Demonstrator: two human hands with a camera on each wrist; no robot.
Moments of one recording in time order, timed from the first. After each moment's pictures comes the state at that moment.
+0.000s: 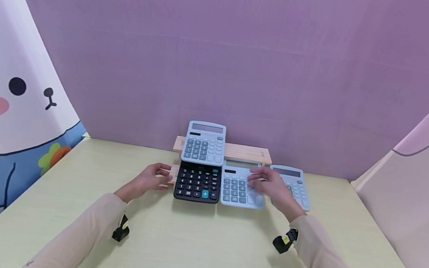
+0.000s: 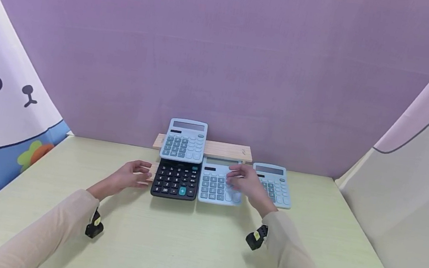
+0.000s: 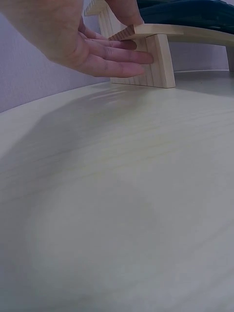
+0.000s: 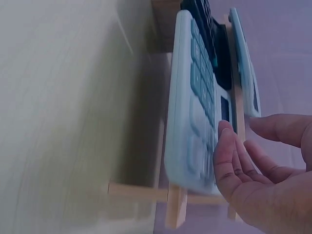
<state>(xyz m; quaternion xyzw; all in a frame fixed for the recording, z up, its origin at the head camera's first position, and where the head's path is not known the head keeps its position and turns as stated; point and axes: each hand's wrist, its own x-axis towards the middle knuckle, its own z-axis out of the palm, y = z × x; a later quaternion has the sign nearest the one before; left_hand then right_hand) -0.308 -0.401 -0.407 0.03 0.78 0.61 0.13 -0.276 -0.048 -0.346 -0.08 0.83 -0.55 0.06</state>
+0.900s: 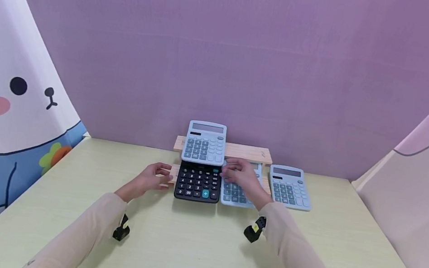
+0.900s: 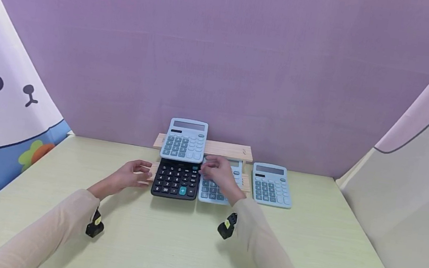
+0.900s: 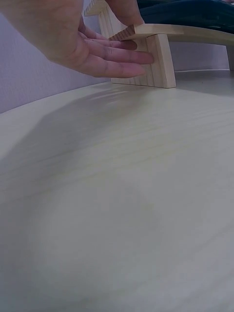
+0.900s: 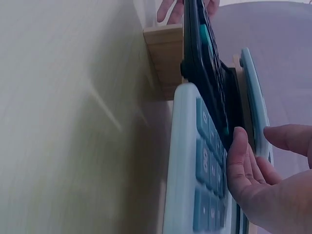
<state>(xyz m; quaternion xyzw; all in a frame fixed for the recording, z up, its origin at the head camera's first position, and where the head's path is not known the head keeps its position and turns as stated) -0.307 -0.399 -0.406 0.04 0.78 0.61 0.13 -0.298 -0.119 -0.351 -0.06 0.76 -0.65 0.06</state>
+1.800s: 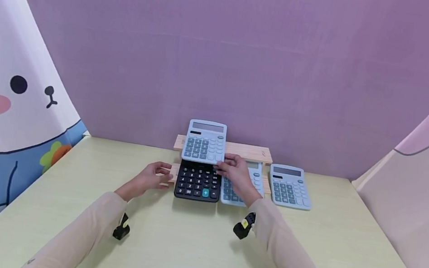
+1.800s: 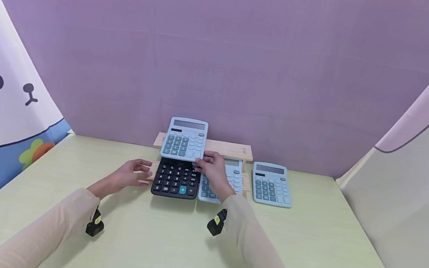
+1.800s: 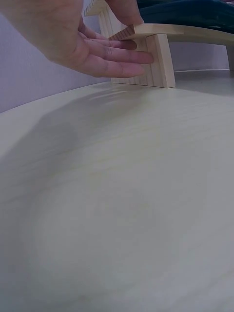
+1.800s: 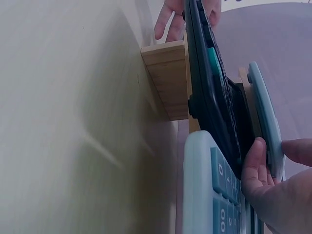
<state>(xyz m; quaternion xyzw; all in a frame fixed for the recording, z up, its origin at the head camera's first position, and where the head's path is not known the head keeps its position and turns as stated) -0.306 -0.399 -0.404 0.03 0.78 0.61 0.13 -0.307 -0.144 -0.352 -0.01 0.69 -0.72 0.04</state>
